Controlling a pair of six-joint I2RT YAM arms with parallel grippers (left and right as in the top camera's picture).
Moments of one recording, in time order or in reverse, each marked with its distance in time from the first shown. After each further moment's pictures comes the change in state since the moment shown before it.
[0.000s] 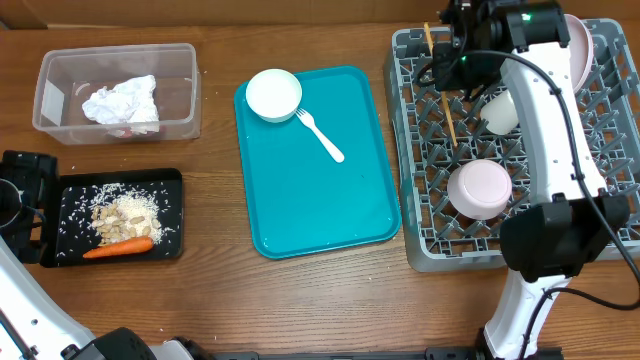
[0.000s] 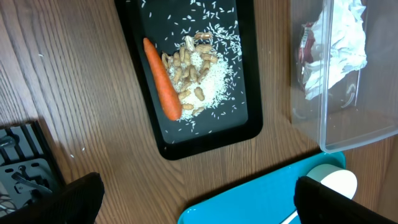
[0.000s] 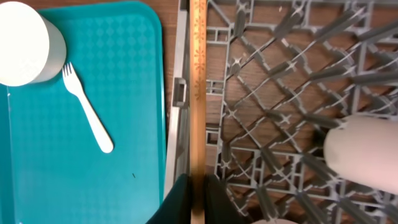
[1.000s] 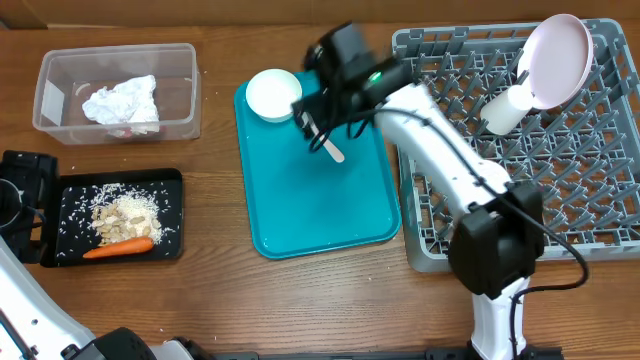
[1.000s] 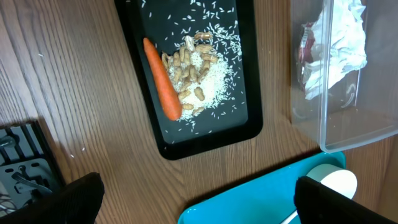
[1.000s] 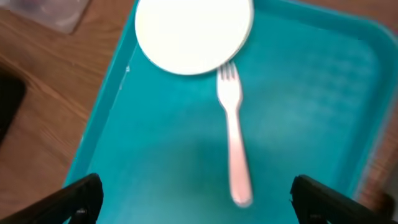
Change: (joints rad) left arm 0.000 0.000 0.000 0.000 0.000 0.000; right arm 0.430 0.026 -0.276 0.437 0.026 0.064
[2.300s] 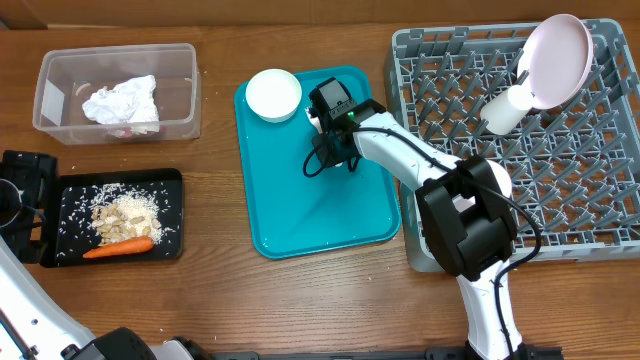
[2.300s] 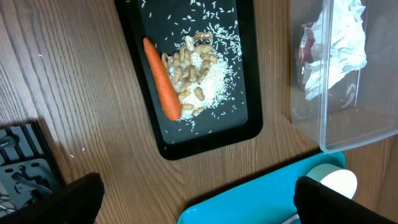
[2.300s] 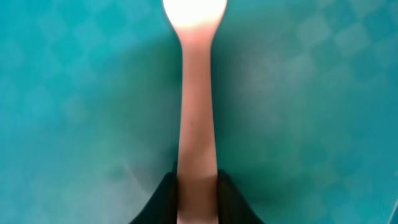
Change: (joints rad) left arm 0.000 0.000 0.000 0.000 0.000 0.000; right arm 0.016 0.151 -0.206 0.135 0.141 0.076
